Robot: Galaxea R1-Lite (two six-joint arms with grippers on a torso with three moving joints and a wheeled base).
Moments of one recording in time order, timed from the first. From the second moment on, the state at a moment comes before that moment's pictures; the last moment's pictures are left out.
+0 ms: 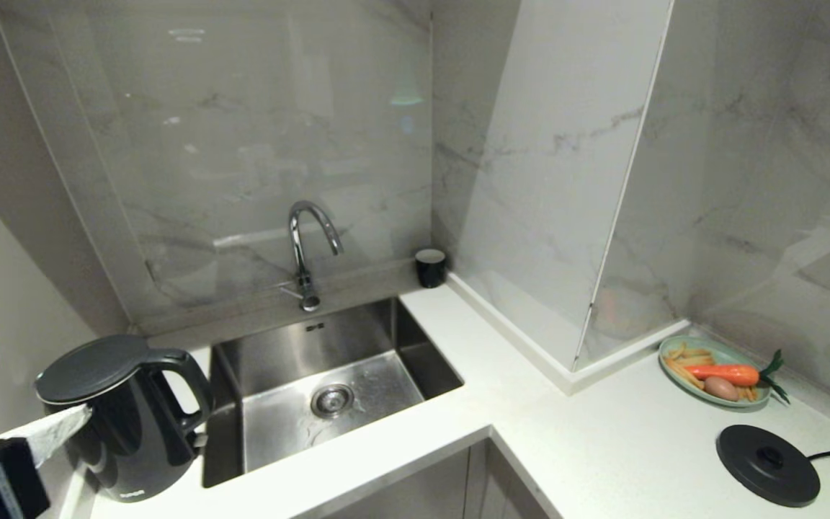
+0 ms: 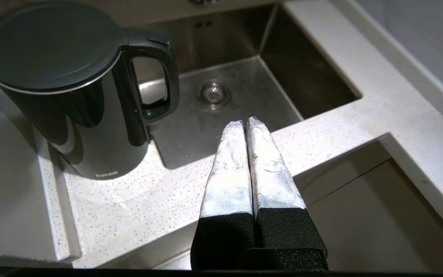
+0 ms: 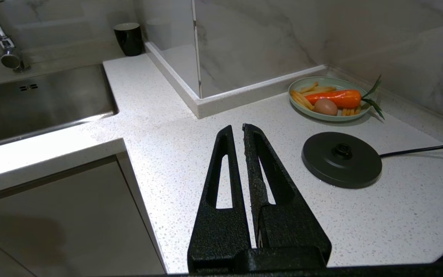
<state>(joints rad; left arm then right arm) -0.03 0.92 -0.36 -0.22 -0.07 -0.14 0.00 0.00 0.00 0.01 0.01 -0.02</state>
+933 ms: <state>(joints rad) -0.20 1.79 -0.25 -0.86 0.35 -0.33 0.00 0.00 0.00 0.01 0.01 -0.02</state>
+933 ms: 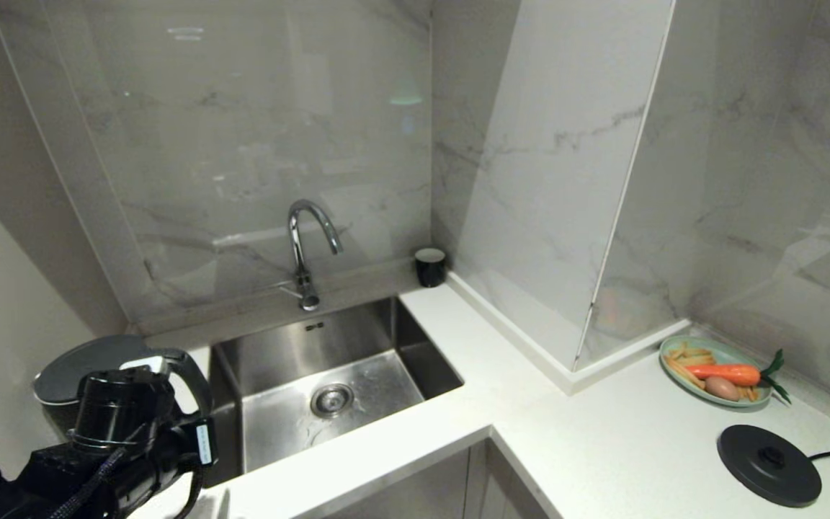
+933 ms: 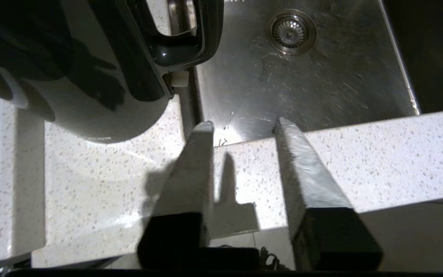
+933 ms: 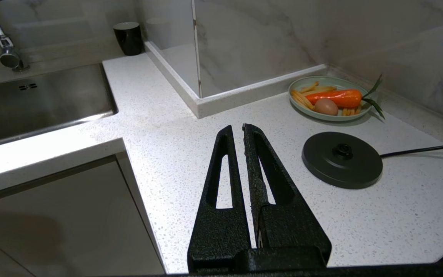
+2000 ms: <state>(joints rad) -0.13 2.02 -0.47 -0.96 0.34 -0.25 0.00 0.00 0.00 0.01 0.00 -0.01</state>
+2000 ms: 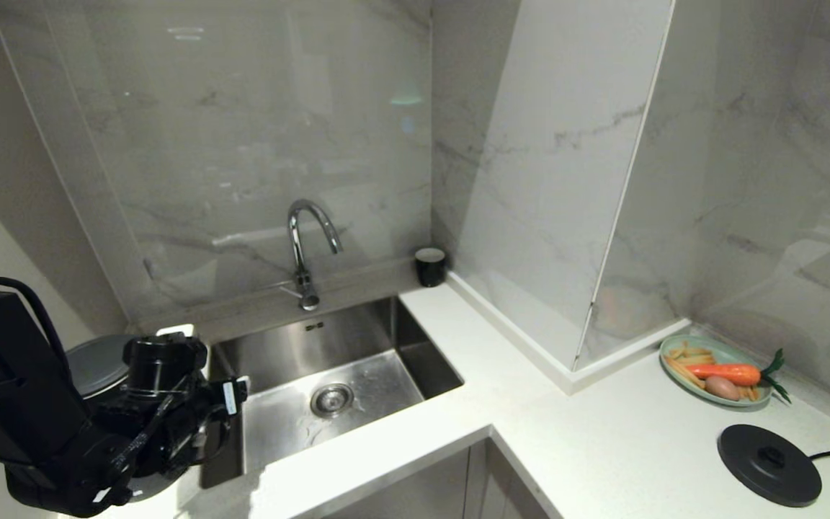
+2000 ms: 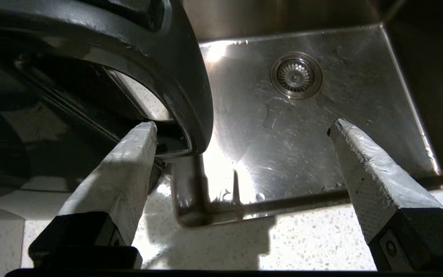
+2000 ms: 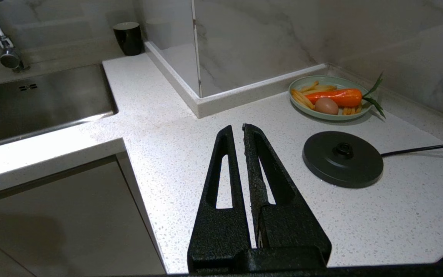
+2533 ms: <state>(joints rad) -0.08 2.09 -0.54 -0.96 0.30 -0.23 0.00 0.00 0.00 0.01 0.00 -0.01</state>
